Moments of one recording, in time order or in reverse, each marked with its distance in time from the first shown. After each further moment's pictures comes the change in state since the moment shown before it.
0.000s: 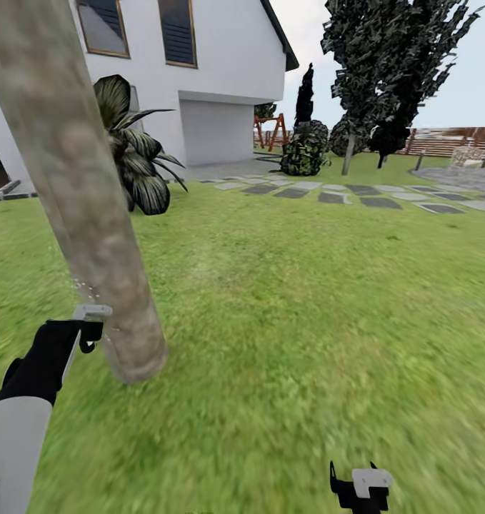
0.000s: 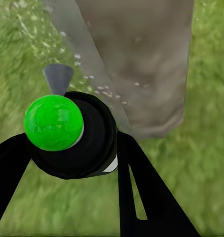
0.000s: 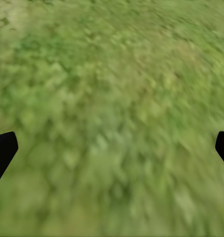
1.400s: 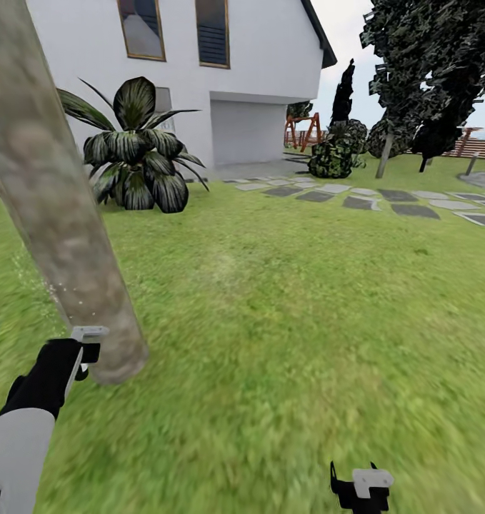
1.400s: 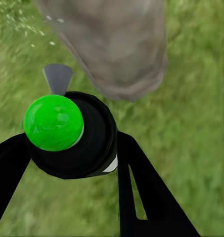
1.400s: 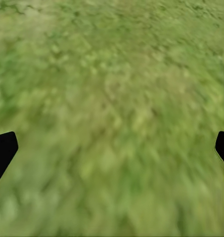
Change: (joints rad) left arm 0.037 -0.024 0.071 0.104 -0.009 -0.011 0.075; right arm 0.000 -0.002 0.000 0.002 0.000 0.000 0.000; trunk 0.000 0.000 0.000
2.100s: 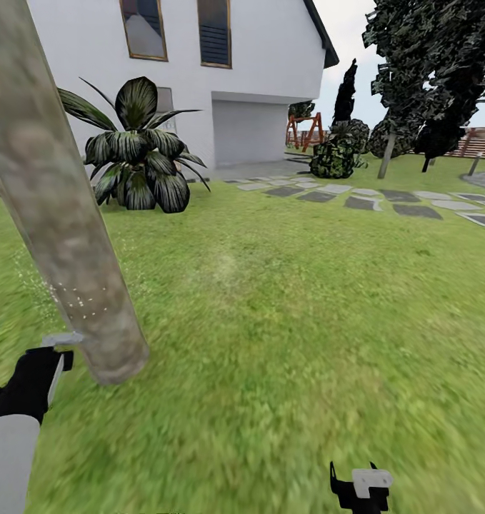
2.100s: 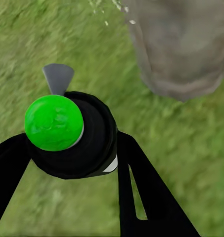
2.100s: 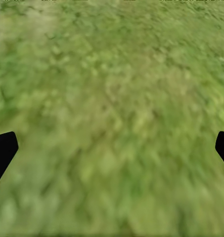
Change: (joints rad) left arm 0.015 0.033 0.115 0.030 0.023 -0.043 0.160; right arm 0.000 0.001 0.000 0.000 0.000 0.000 0.000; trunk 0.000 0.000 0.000
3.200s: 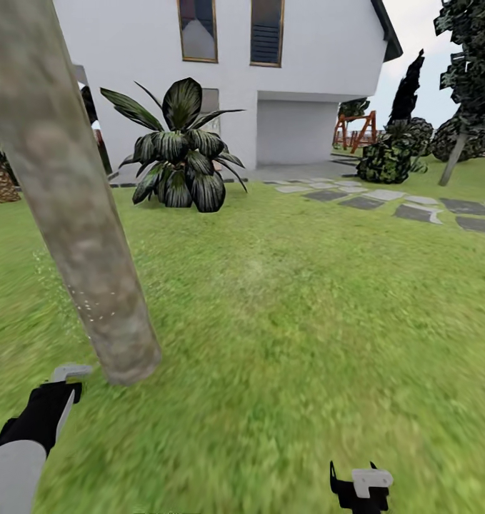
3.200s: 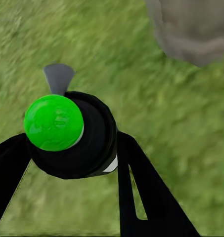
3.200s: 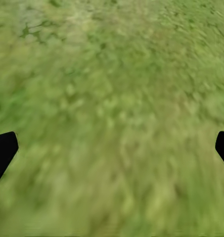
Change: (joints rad) left arm 0.073 -0.030 0.027 0.175 -0.060 -0.177 0.022; right arm 0.000 0.000 0.000 -0.002 0.000 0.000 0.000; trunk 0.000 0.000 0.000
